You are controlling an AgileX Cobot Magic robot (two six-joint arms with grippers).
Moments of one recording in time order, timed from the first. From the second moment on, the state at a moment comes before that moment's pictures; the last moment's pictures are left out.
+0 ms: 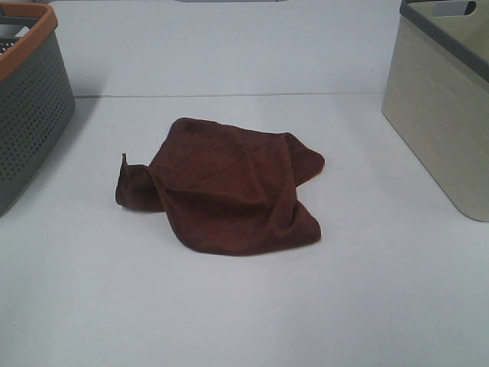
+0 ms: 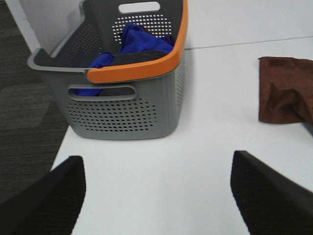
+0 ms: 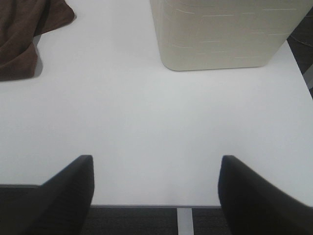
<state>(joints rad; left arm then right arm) 0.00 0.00 -0.57 0.09 1.01 0.03 -0.05 0.00 -0.50 0.03 1.06 -0.07</state>
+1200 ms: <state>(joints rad) 0.00 -0.01 -0.50 0.04 1.04 0.12 -0.05 0.00 -0.50 0.05 1.06 -0.04</state>
